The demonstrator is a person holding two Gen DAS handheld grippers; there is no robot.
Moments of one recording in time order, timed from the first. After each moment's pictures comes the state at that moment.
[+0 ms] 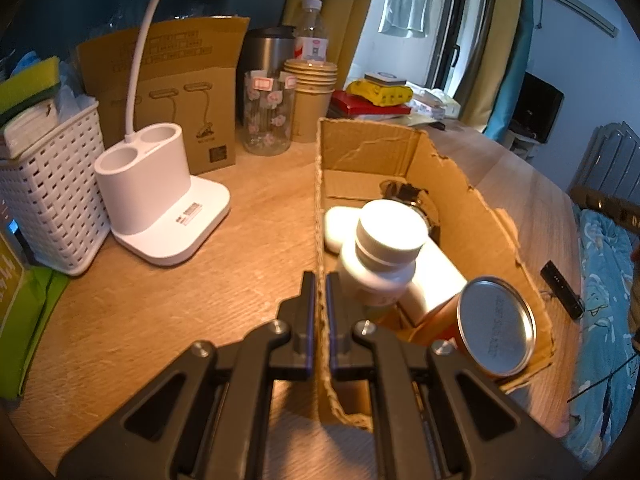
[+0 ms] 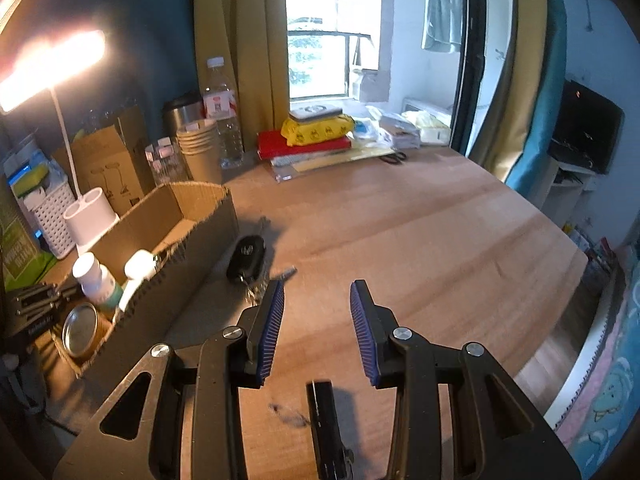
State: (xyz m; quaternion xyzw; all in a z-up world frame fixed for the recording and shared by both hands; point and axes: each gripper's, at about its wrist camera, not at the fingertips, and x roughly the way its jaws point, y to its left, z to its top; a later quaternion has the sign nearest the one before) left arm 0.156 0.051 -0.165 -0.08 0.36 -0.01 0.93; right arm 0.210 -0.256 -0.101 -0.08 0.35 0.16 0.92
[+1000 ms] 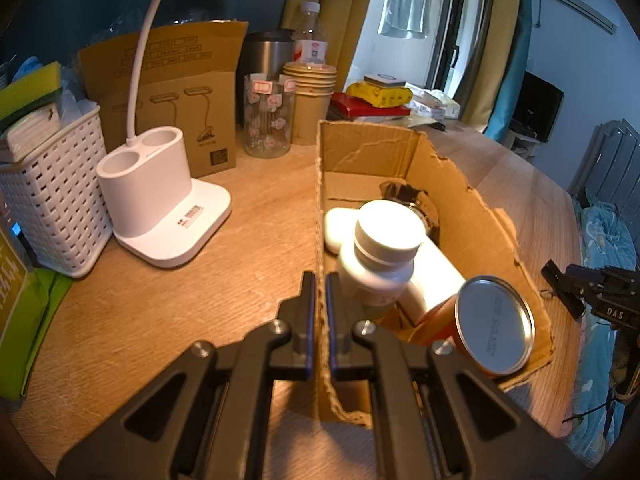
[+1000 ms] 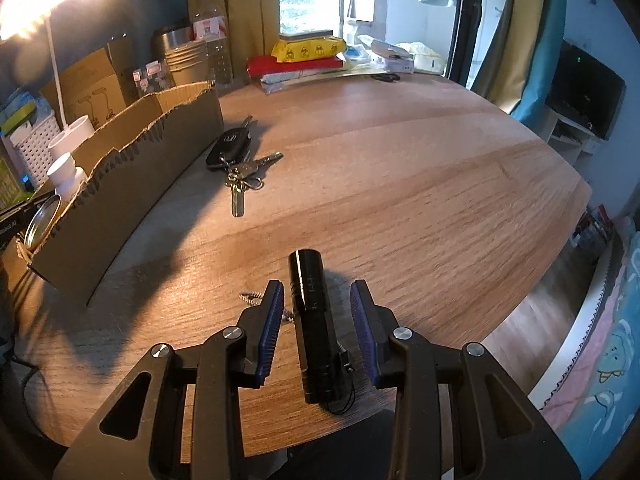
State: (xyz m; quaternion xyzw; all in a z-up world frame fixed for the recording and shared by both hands) left arm 0.155 0.051 -0.163 -0.08 0.35 -0.01 0.93; right arm 0.183 -0.272 -0.175 -0.09 0.42 0.14 0.89
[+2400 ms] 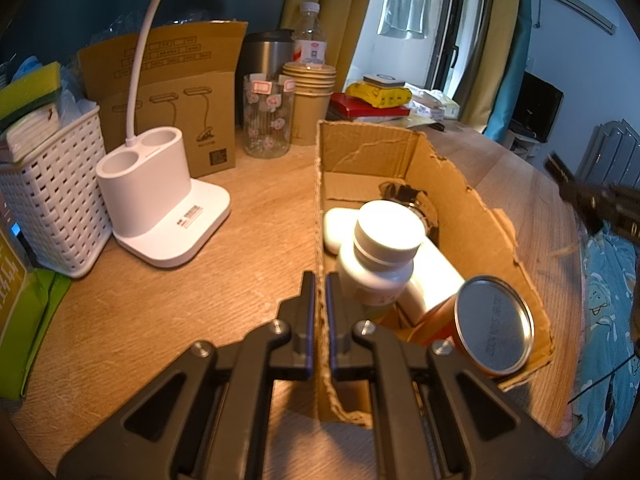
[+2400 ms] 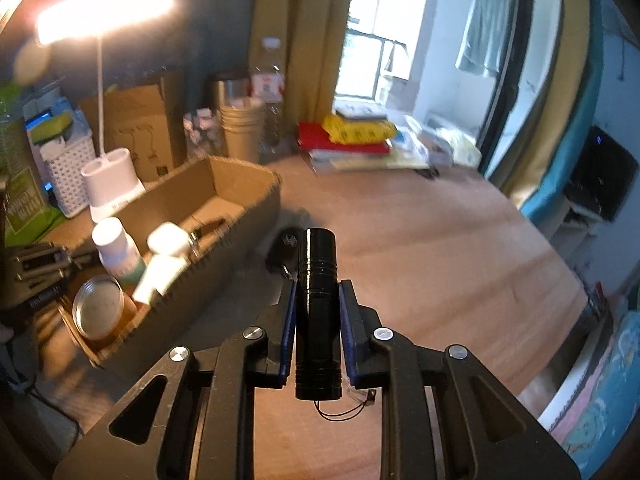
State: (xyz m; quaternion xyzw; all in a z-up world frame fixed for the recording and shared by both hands) left arm 0.153 0.050 -0.163 -0.07 0.35 -0.01 0.93; right arm 0.201 -0.191 -0.094 -0.15 0.33 0.20 0.91
